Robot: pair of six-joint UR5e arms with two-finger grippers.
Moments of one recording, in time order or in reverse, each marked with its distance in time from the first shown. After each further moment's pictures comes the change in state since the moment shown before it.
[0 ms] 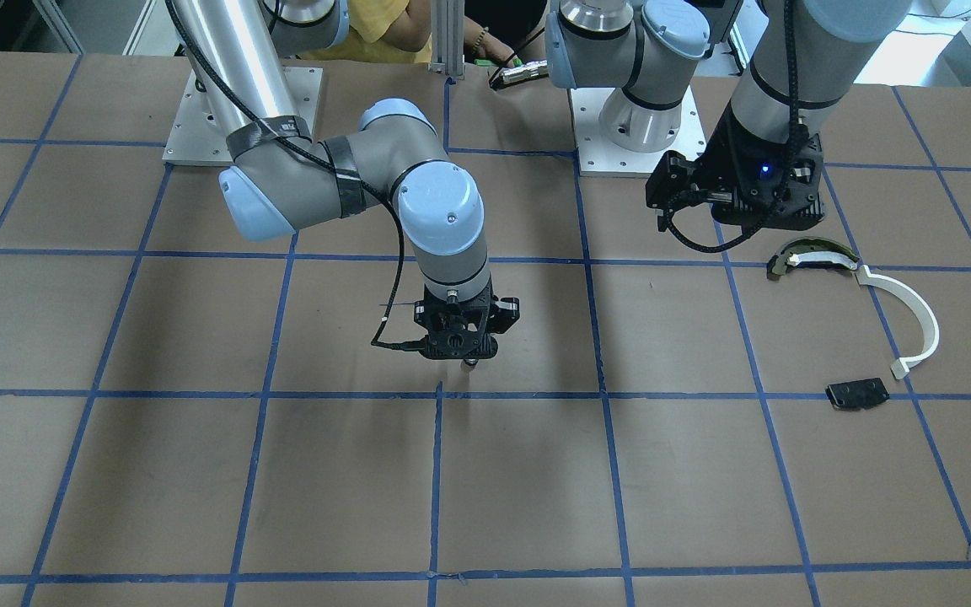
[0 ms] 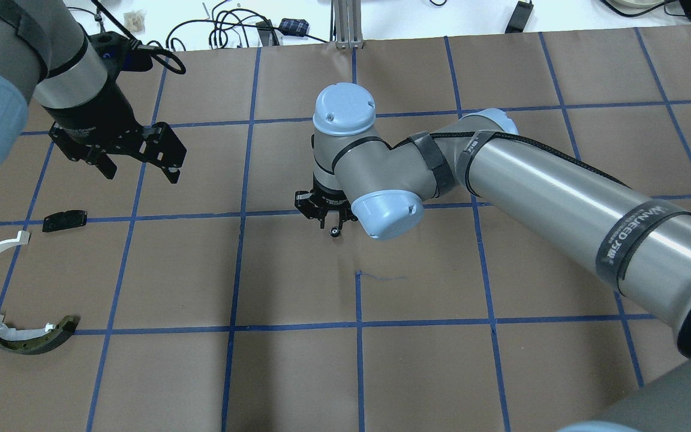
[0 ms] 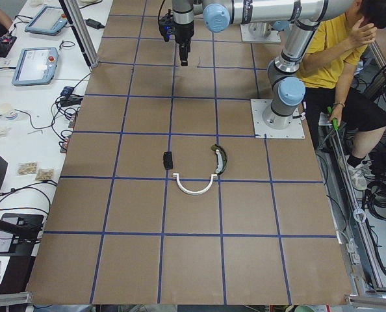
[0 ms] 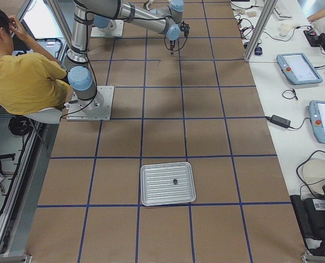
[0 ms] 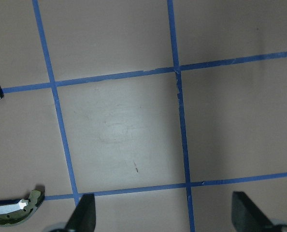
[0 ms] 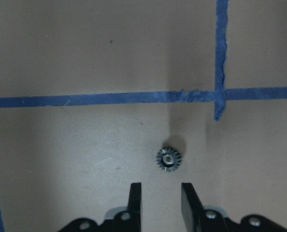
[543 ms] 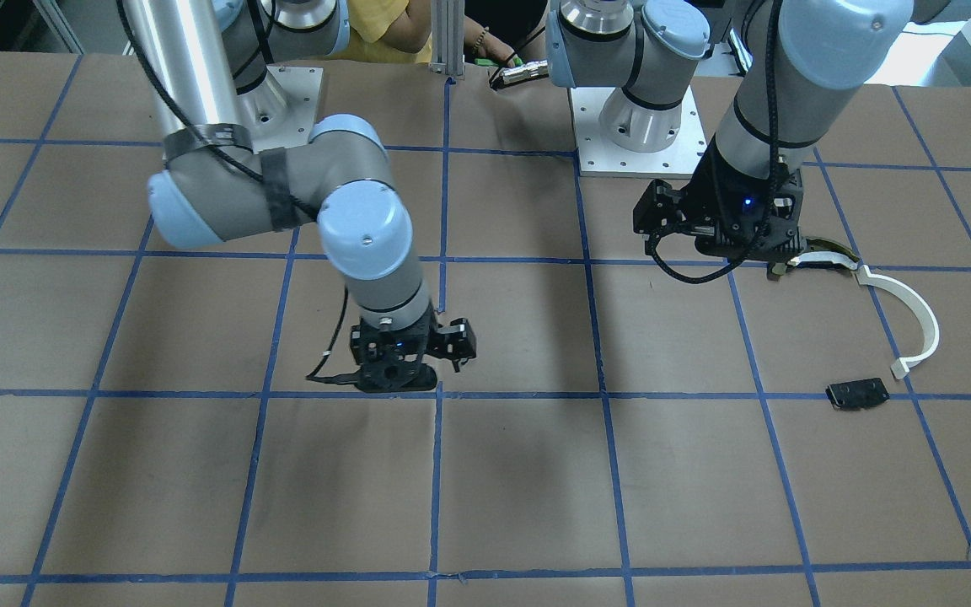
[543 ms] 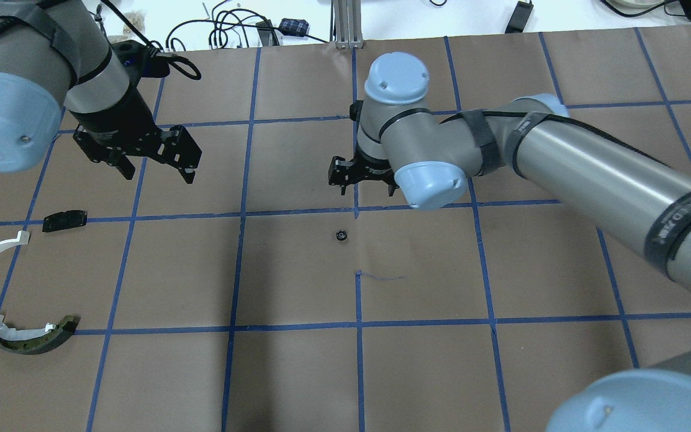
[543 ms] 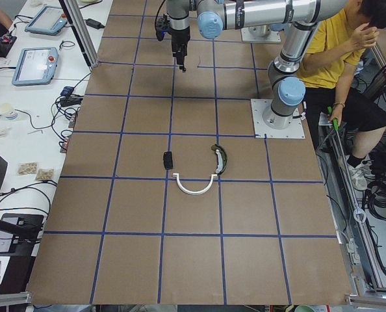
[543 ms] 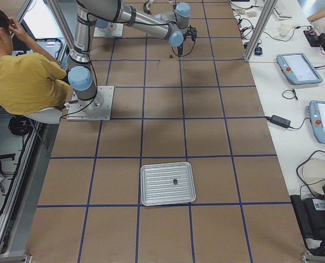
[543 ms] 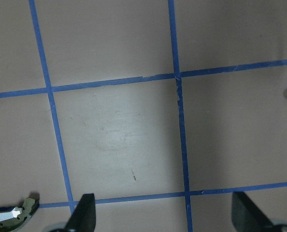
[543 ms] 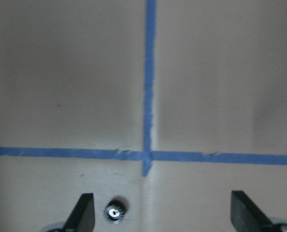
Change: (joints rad) left arm -0.028 -0.059 -0.025 0.078 -0.026 -0.006; right arm -0.199 -0.052 -0.001 0.032 -0.024 -0.225
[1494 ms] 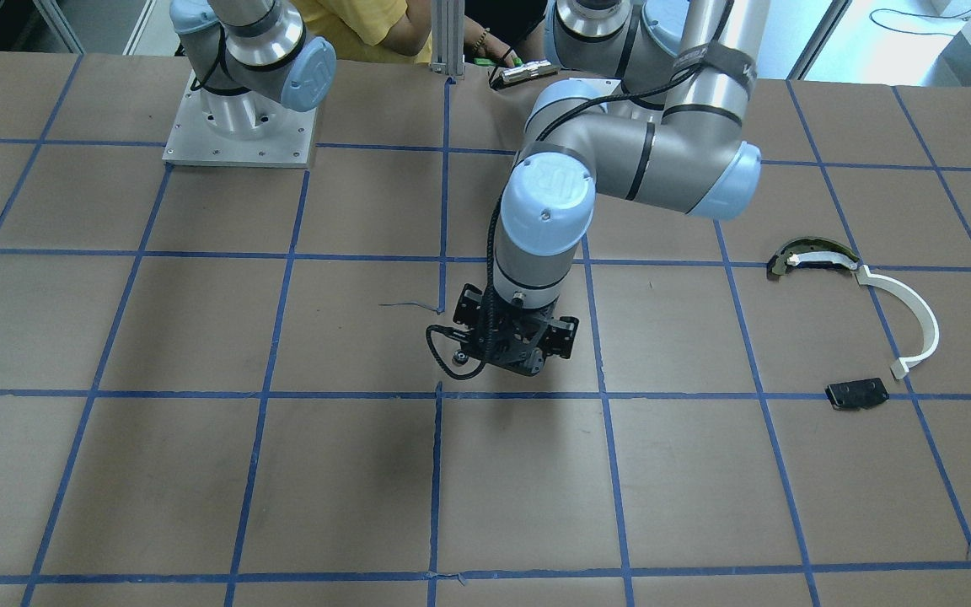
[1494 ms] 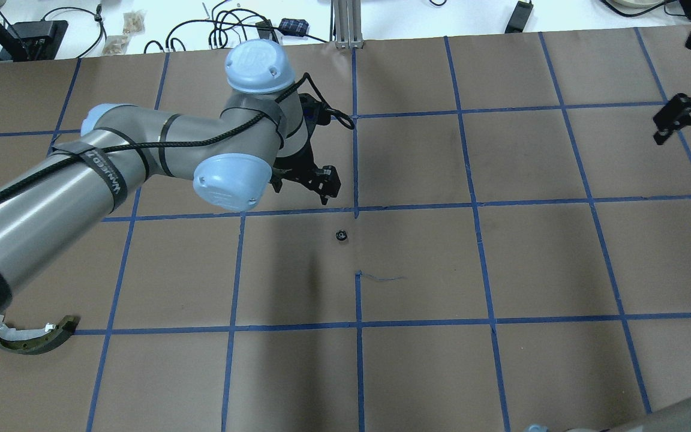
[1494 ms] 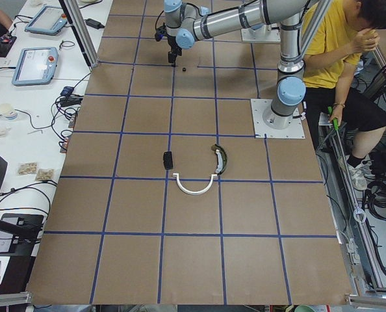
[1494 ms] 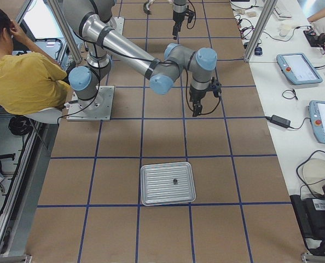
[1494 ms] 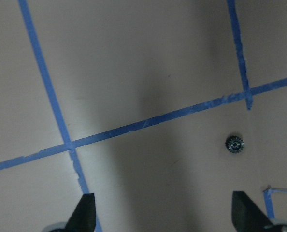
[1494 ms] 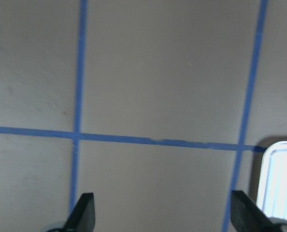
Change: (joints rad) left arm -0.323 -0.333 -0.040 0.418 -0.038 -0.089; right arm -0.836 -0.115 -0.100 0.257 -0.161 -0.938
